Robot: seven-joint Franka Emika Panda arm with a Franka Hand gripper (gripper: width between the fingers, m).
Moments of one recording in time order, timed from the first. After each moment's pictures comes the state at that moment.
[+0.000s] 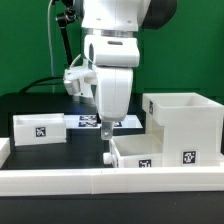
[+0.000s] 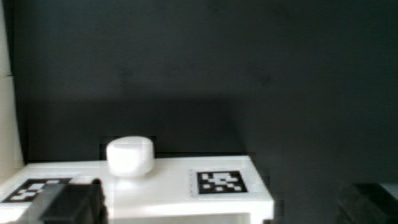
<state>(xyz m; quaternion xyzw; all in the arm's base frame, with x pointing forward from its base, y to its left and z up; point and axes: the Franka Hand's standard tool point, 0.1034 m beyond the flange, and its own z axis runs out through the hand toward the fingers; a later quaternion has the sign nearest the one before) 0.561 -0.030 0.060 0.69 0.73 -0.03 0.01</state>
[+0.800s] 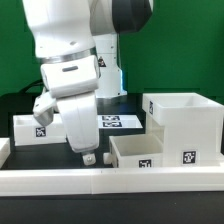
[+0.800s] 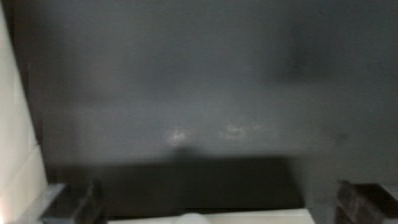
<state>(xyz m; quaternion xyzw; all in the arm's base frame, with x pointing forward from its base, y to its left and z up) 0.587 -0.058 0.026 0.68 0.72 0.05 -0.09</state>
